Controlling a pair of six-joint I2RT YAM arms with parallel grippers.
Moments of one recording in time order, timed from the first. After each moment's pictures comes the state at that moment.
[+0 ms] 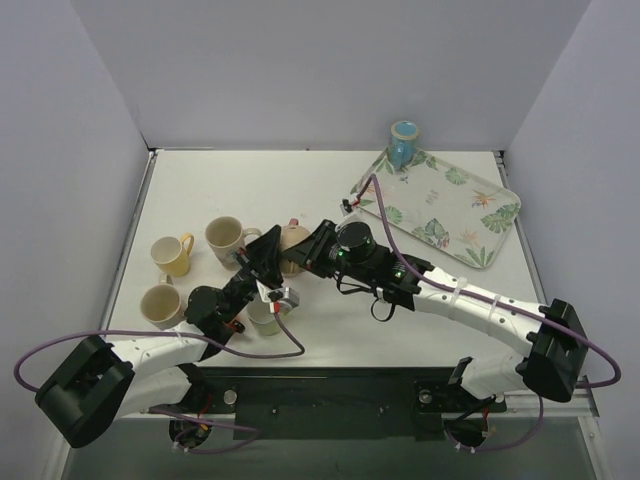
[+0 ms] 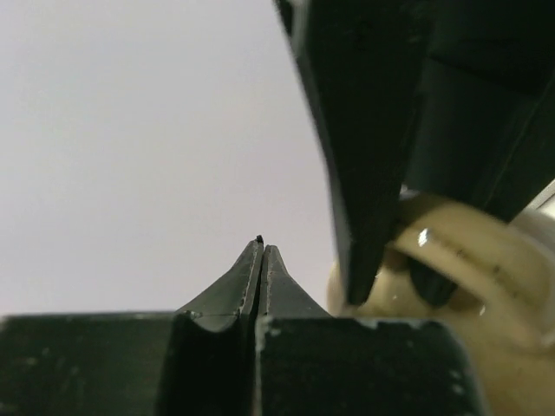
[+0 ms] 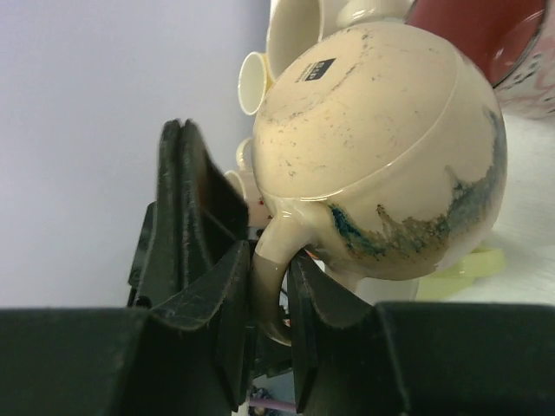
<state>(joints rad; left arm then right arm) -0.71 1.10 0.23 1.30 0.11 1.11 0.97 1.35 1.03 -0.03 0.08 1.22</state>
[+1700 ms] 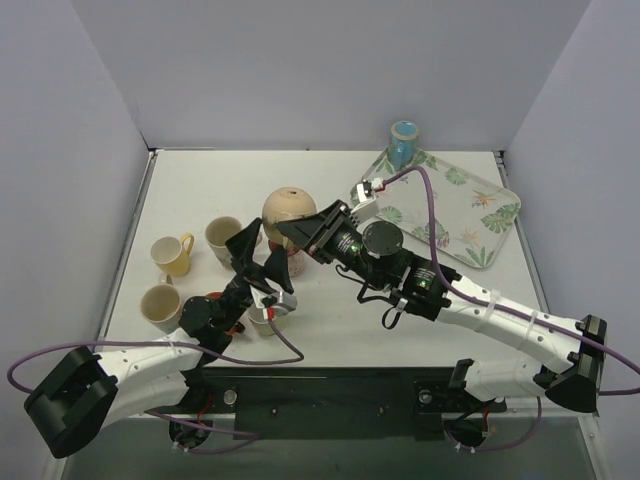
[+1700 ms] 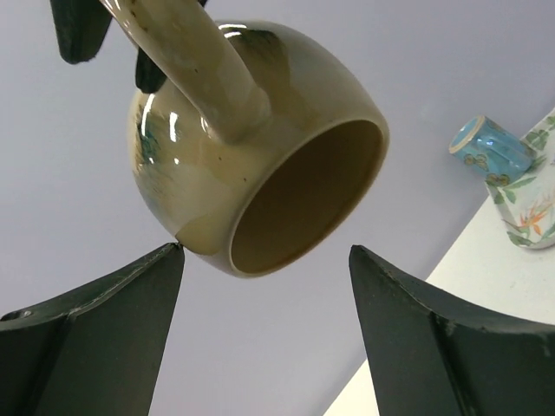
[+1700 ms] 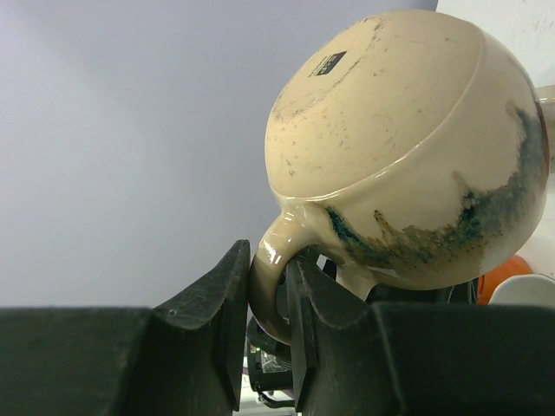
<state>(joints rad) -0.79 1.00 0.21 1.30 -0.01 1.08 1.07 1.22 1.12 0.07 0.25 1.20</state>
